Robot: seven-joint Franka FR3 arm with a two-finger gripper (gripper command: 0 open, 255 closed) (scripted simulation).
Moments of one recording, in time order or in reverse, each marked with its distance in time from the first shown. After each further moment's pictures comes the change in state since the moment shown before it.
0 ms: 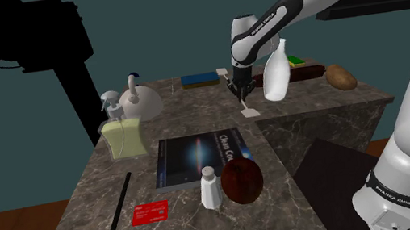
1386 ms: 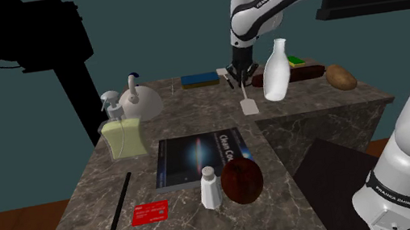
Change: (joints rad) arm 0.012 -0.134 0.011 0.057 0.001 -0.192 0.016
